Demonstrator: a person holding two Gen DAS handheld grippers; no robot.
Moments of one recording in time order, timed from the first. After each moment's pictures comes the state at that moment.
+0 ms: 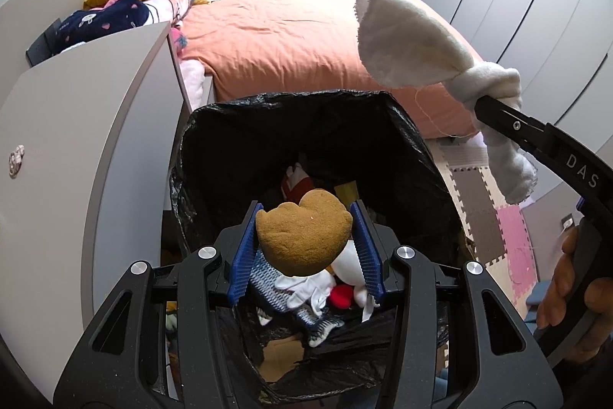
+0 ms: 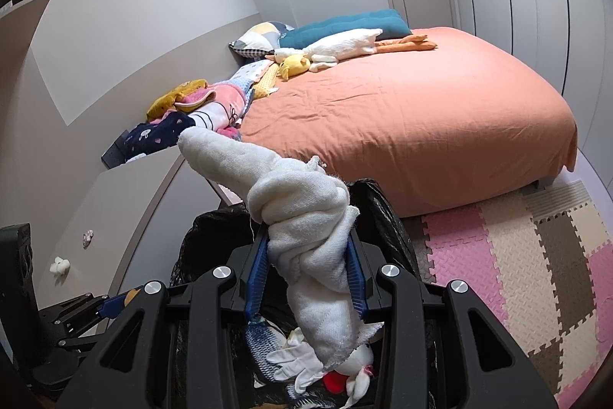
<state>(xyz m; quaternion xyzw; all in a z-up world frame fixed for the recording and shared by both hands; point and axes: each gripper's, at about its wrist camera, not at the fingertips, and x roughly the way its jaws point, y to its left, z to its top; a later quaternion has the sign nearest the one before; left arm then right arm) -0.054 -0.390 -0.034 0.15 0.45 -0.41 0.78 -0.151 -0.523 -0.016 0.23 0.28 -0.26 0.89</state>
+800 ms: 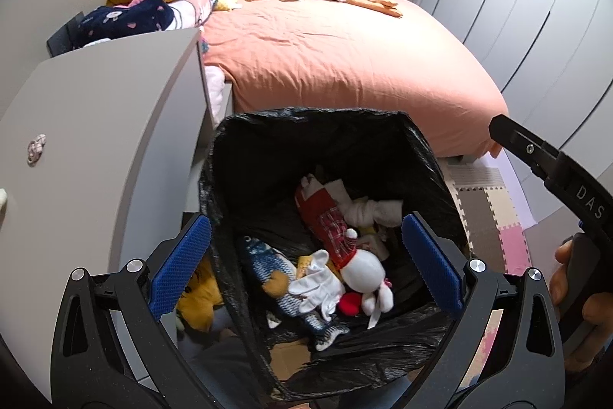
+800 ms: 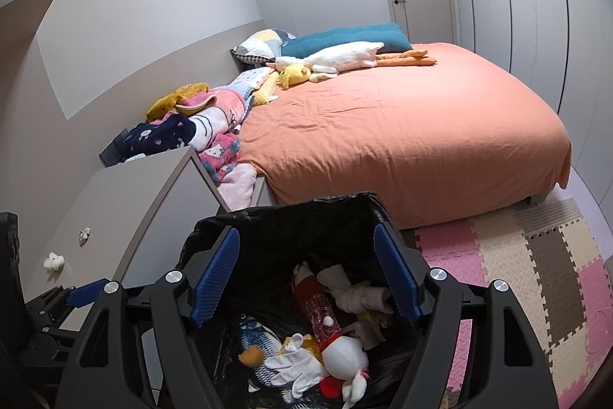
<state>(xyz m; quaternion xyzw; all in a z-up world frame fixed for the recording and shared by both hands) -0.042 -0.365 -0.020 0.12 0.44 -0.39 0.80 -0.145 -0.506 -0.004 0.20 0.27 -0.27 0.90</state>
